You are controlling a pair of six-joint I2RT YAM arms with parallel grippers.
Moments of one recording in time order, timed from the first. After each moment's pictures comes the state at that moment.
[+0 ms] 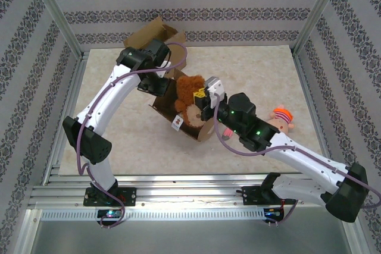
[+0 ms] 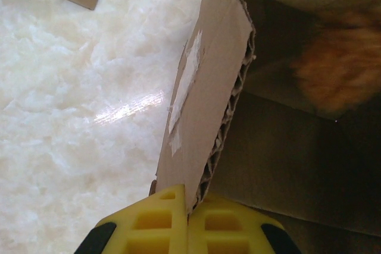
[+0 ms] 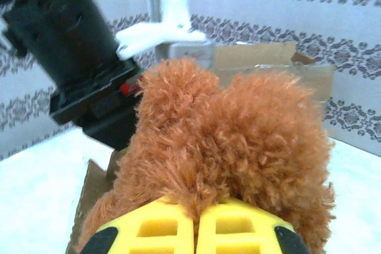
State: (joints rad) left arm -0.47 1.79 1.99 -1.45 0.00 -0.19; right arm 0.81 1.05 0.85 0.10 0.07 0.08
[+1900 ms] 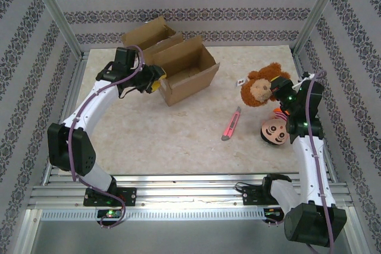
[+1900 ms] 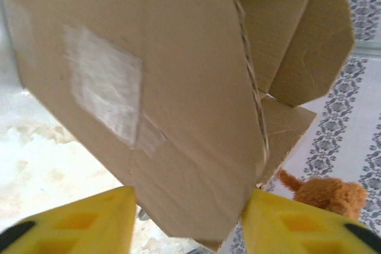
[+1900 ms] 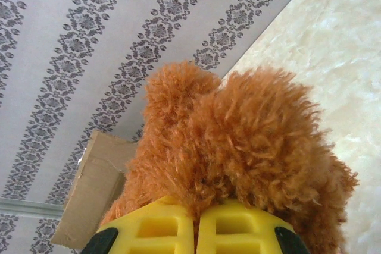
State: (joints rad) left arm -0.19 1.59 1.40 -0.57 0.55 -1.05; right arm -0.19 0.93 0.82 -0.20 -0.35 0.91
